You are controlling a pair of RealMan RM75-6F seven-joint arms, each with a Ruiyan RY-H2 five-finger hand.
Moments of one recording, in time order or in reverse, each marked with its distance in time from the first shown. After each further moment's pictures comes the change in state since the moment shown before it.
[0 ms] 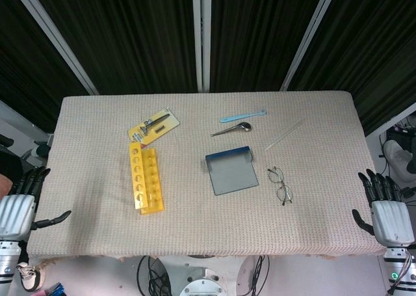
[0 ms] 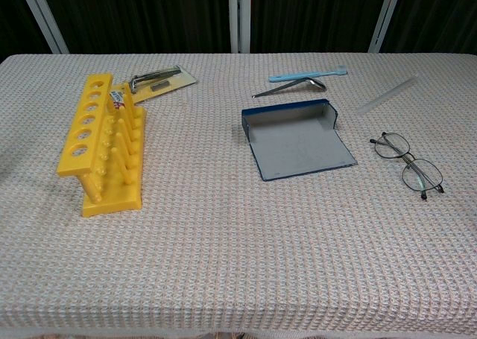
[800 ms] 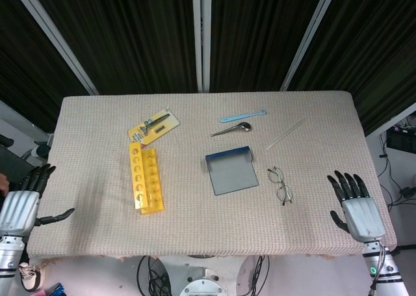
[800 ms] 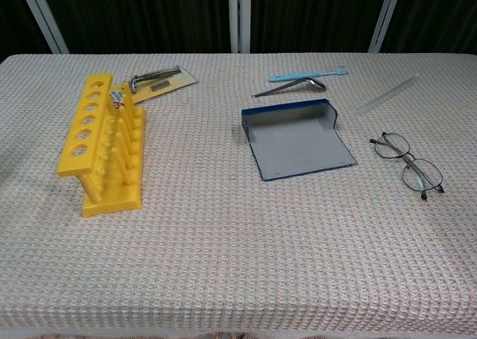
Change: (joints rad) left arm -0.026 -0.021 -0.008 0.044 0.005 -0.034 -0.032; right arm 0.070 -0.041 -0.026 -0.008 -0.069 -0.104 -0.122
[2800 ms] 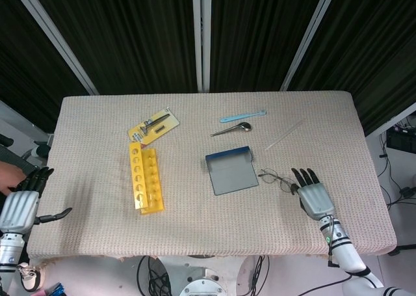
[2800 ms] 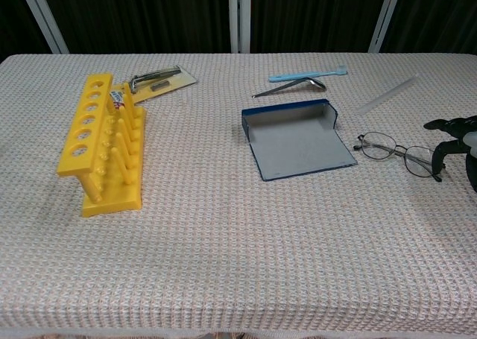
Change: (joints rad) left arm -0.018 -0.052 0.004 0.122 -0.054 -0.079 -0.049; right arm 0.231 -0.281 0.022 0.294 0.155 -0.323 -0.075
